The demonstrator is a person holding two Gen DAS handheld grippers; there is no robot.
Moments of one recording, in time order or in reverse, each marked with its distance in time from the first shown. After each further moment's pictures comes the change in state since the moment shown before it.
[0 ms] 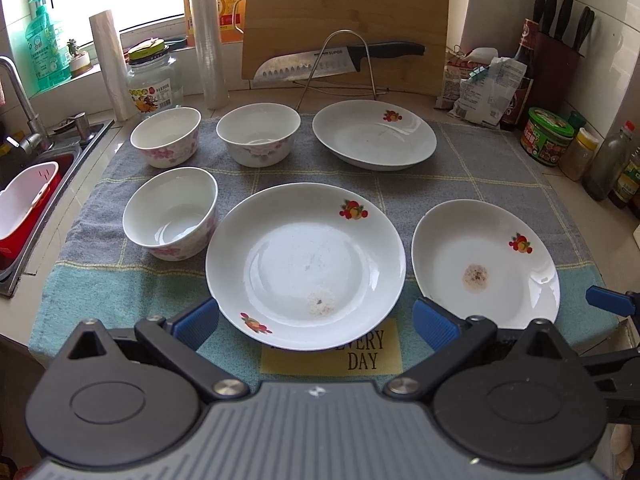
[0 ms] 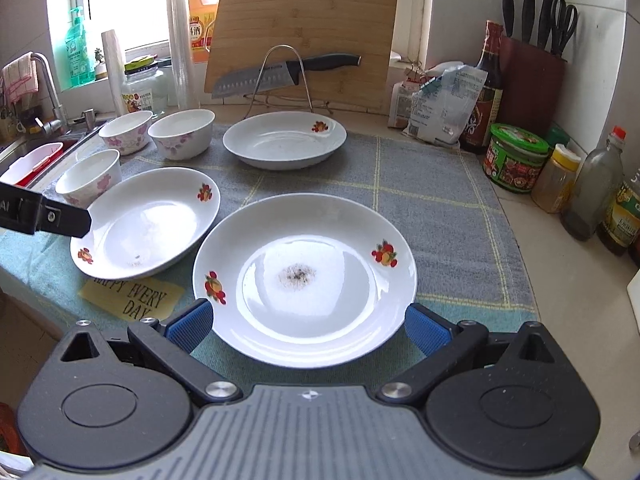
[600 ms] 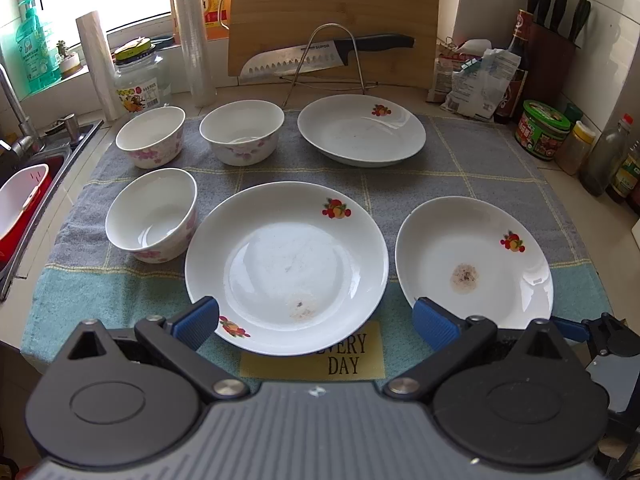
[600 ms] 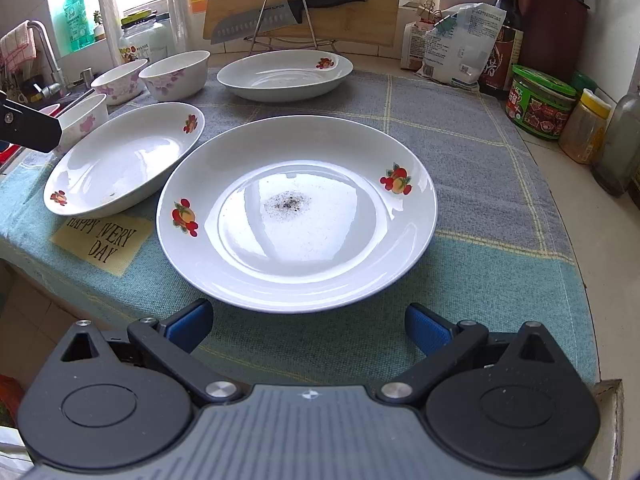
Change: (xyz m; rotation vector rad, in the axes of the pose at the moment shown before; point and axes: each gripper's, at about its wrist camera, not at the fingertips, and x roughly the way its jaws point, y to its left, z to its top) left arm 0.007 -0.017 0.006 0.012 0.018 -0.003; right arm 0.044 -0.015 -0.030 -0.009 0.106 0.048
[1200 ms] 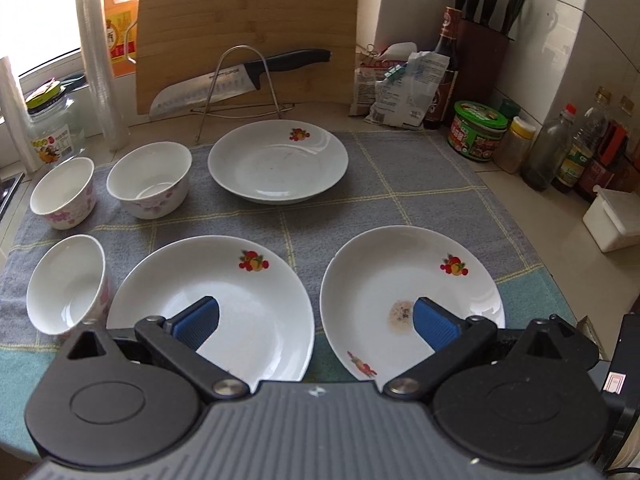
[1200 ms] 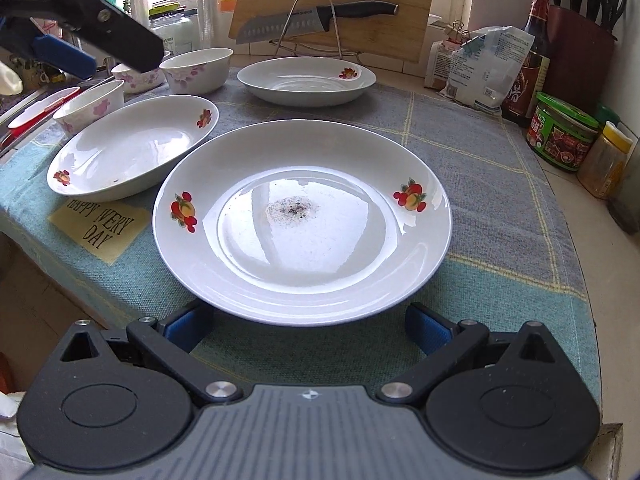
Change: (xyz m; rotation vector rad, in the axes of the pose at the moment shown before) left arm 0.027 -0.030 0.039 0.151 -0.043 -0.210; right arm 0.011 -0.003 -0.001 -0.102 -0.042 0.022
